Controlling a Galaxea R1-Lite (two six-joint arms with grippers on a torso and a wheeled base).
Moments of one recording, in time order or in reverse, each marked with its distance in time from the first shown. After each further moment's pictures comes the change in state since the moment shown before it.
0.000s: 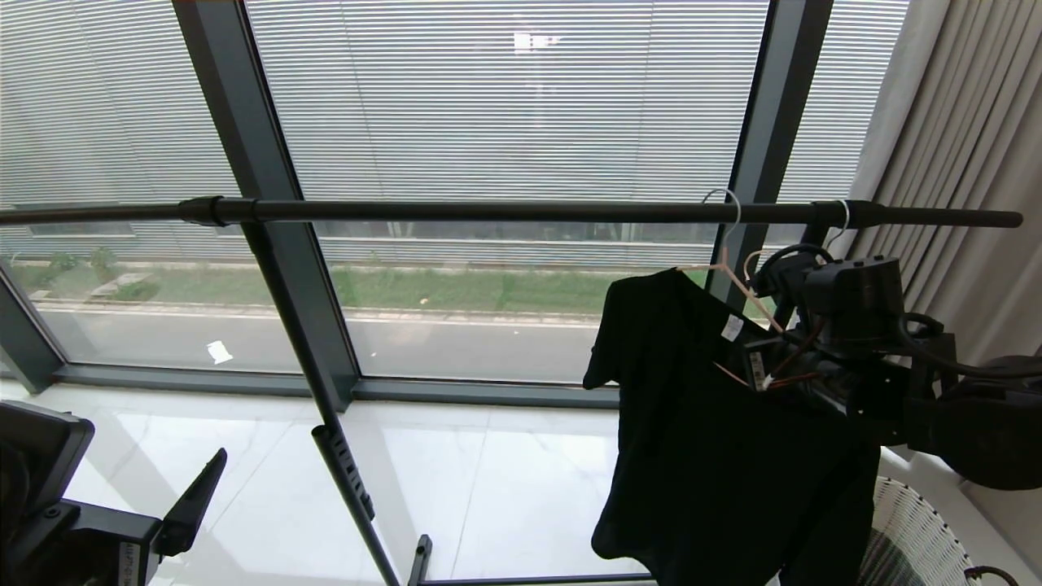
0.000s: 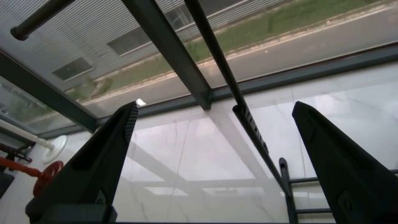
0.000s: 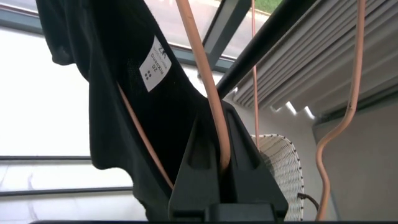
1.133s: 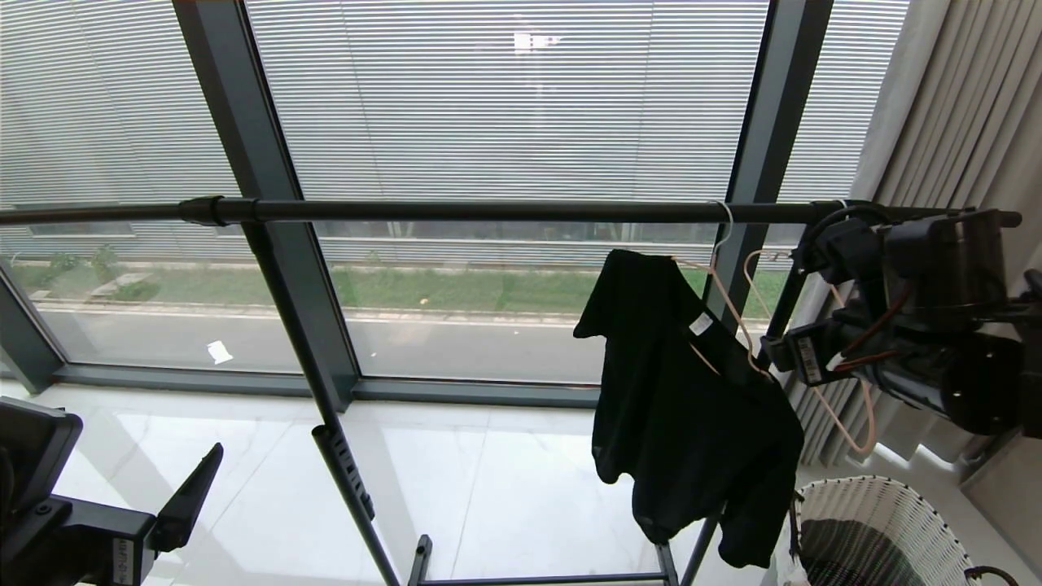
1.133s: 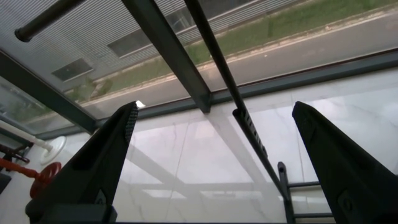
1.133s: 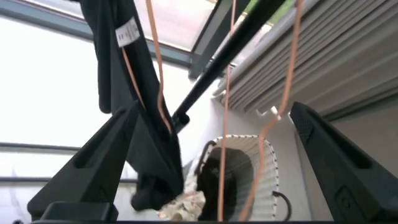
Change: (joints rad) left arm 0.000 -0.010 -0.008 -0.001 0.000 -0.001; right arm 0.005 -0.192 -0.061 0.271 -0.002 -0.079
